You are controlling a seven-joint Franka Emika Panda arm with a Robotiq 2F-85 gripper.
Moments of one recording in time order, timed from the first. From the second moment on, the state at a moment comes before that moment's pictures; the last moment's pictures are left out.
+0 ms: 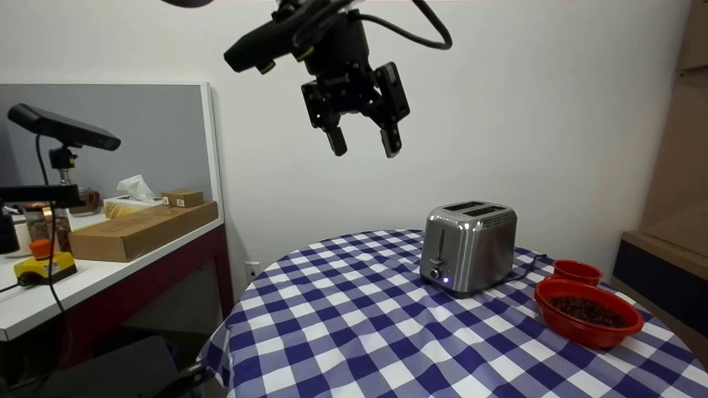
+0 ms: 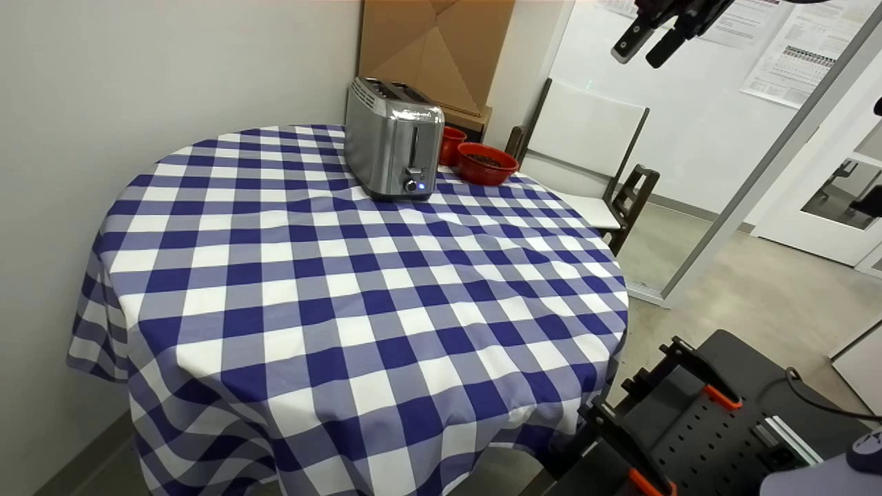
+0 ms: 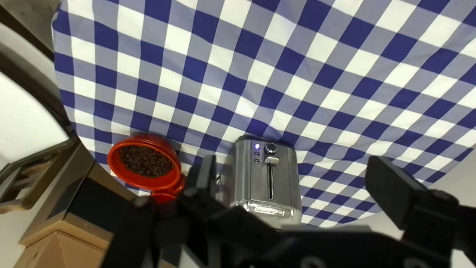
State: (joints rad) arm -0.02 -0.73 -0.07 -2.79 -0.08 2.48 -0.12
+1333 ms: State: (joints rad) arm -0.12 0.21 -0.05 -2.40 -0.59 3.02 0.36
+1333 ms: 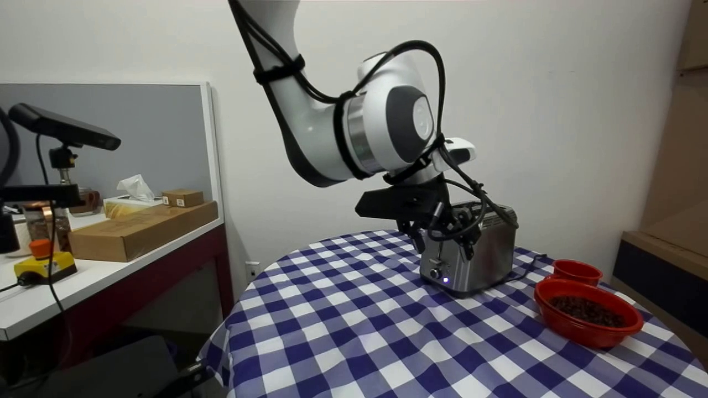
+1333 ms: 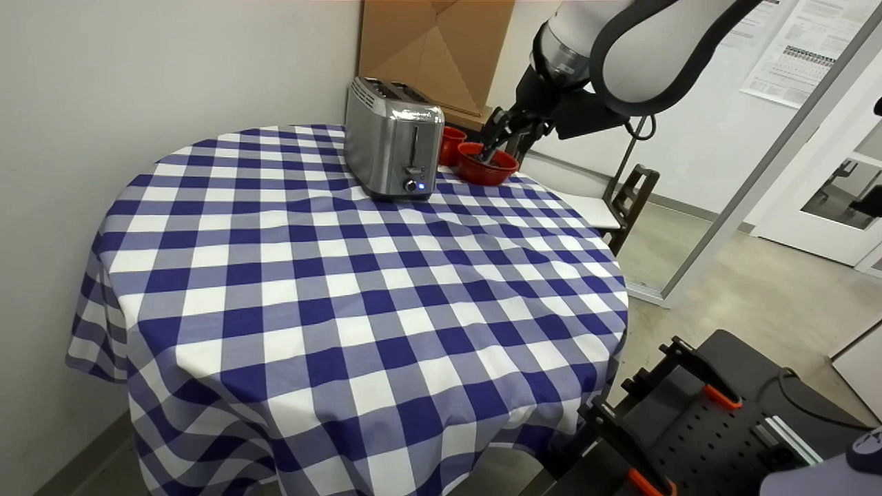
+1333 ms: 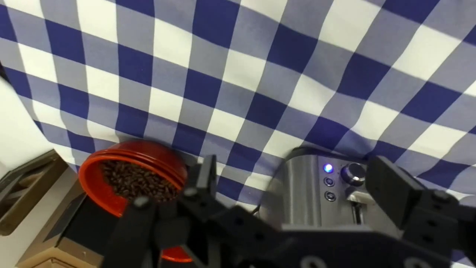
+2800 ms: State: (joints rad) arm 0.16 0.69 -0.27 -1.98 -0.70 3.03 0.65
